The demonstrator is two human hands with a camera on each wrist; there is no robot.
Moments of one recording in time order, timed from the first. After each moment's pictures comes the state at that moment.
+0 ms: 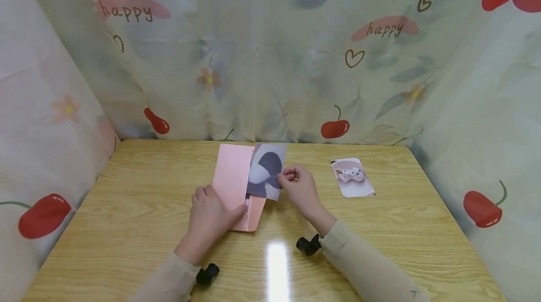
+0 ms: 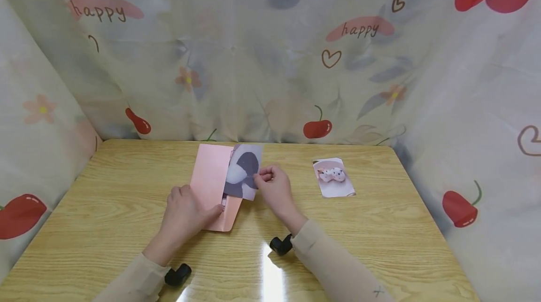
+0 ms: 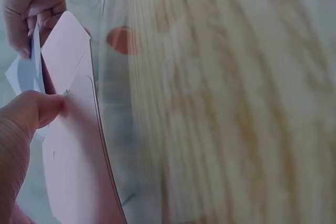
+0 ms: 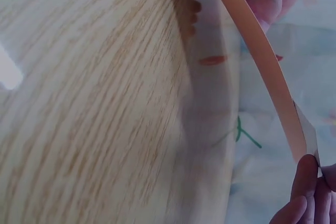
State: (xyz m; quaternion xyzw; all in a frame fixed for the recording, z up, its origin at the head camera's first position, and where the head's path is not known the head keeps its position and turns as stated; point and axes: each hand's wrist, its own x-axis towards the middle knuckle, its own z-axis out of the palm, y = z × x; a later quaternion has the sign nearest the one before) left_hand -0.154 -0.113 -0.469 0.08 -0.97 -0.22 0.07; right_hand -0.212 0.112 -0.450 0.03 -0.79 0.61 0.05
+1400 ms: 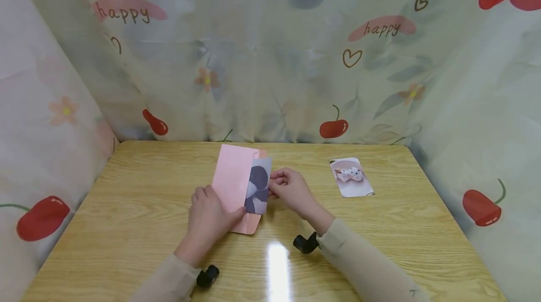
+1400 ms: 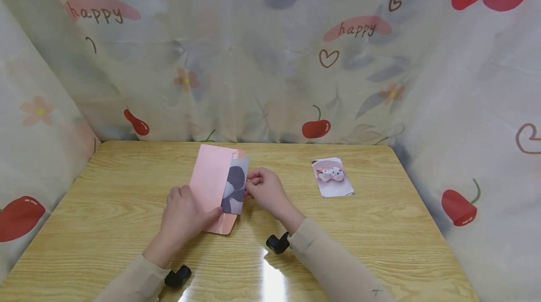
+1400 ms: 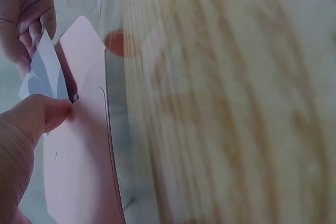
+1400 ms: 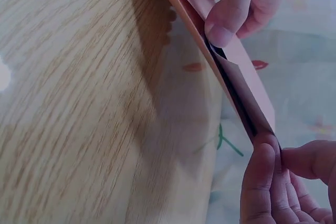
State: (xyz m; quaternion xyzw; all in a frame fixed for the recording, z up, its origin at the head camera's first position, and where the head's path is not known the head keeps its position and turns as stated) left_hand -0.154 -0.111 -0.469 0.08 -0.97 -0.21 0.06; right_hand -0.210 0.104 -0.438 0.07 -0.77 0.63 -0.11
